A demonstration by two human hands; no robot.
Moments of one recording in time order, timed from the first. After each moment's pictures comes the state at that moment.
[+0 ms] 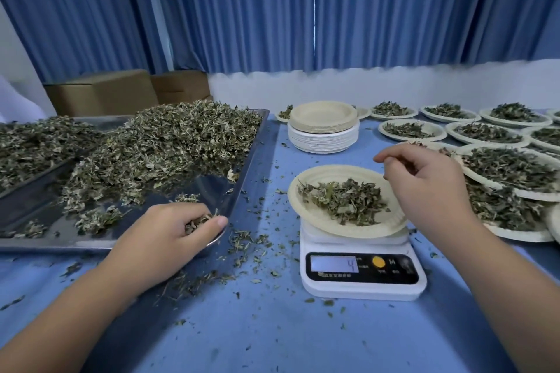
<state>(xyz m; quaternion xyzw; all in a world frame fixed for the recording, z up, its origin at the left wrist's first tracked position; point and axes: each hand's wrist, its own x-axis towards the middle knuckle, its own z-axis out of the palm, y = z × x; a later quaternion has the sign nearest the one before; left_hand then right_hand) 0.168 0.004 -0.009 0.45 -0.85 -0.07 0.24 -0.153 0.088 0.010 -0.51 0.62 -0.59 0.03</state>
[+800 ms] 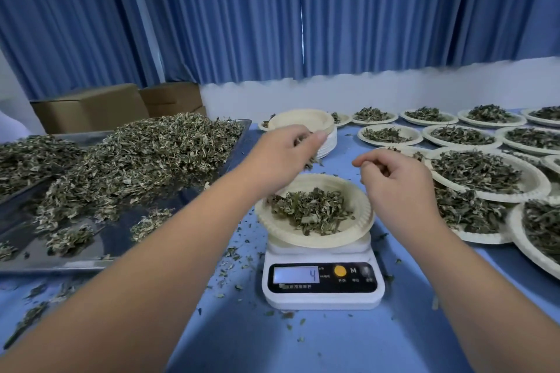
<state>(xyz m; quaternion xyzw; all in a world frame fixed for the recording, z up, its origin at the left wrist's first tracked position) -0.028 -0.010 0.062 0.34 -0.86 -0.22 0.32 -0.174 0.088 0.012 -0.47 0.63 -0.62 0.06</state>
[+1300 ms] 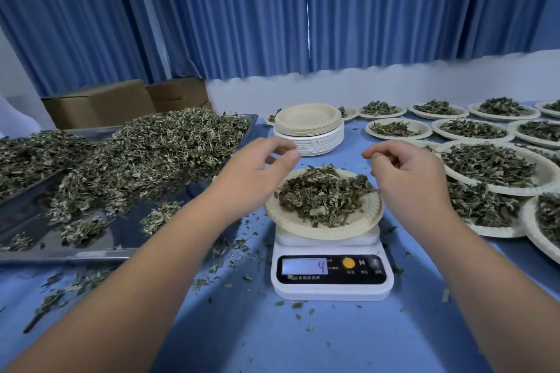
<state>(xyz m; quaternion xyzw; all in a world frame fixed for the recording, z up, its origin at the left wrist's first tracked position) 0.022 -0.008 0.036 0.33 -0.86 -0.20 0.34 -0.177 0.088 0.011 -0.48 0.62 -0.62 0.05</state>
